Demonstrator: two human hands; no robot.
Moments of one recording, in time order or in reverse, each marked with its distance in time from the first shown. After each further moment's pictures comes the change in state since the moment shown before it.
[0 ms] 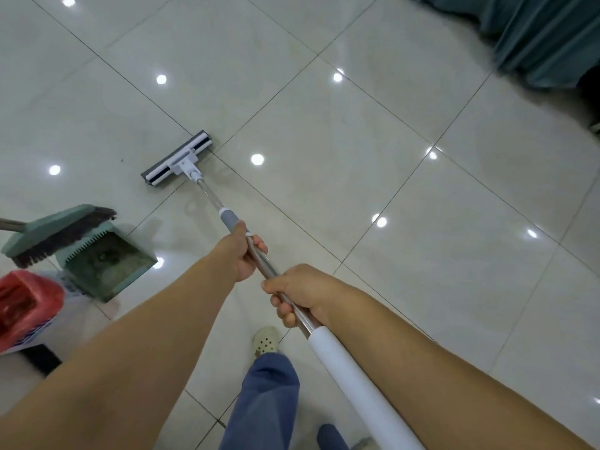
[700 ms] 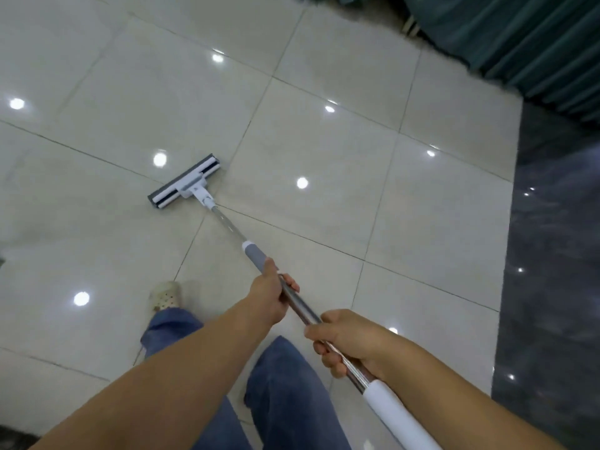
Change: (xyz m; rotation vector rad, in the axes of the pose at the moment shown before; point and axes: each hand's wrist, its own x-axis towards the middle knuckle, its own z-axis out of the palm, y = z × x) left_hand -0.198 -0.570 0.111 0.371 -0.094 -0.181; right_hand -0.267 0.478 -0.287 0.171 0.193 0.059
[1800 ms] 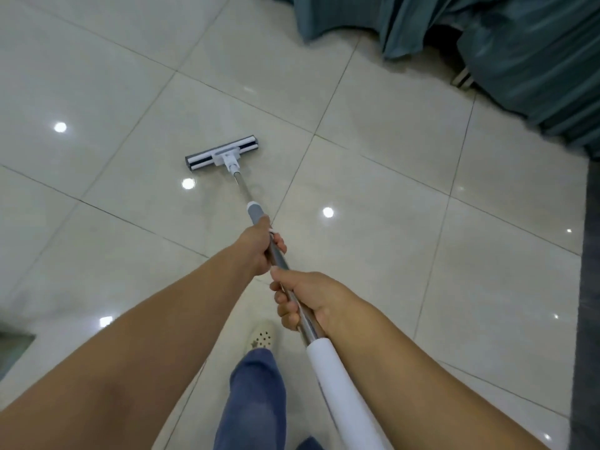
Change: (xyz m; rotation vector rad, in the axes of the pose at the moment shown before) left_hand 0.119 0.417 0.079 0.045 -0.044 0.145; right_hand 0.134 -0.408 0.042 0.403 -0.084 -0.045
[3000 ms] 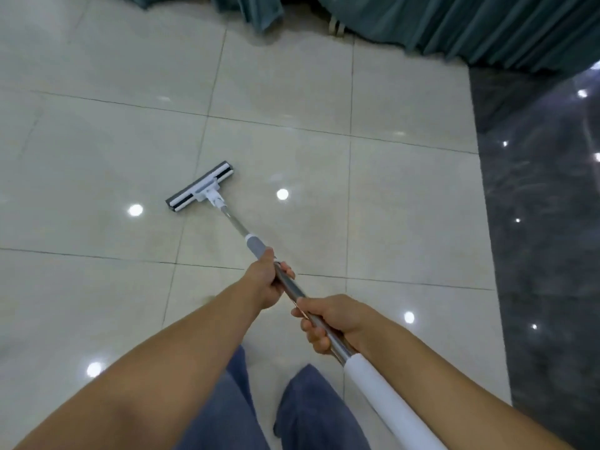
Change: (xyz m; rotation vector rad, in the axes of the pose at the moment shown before) left_hand -0.121 -0.338 0.147 0.239 -0.089 -0.148; right_hand -0.159 0.213 -0.304 0.196 0.045 0.030
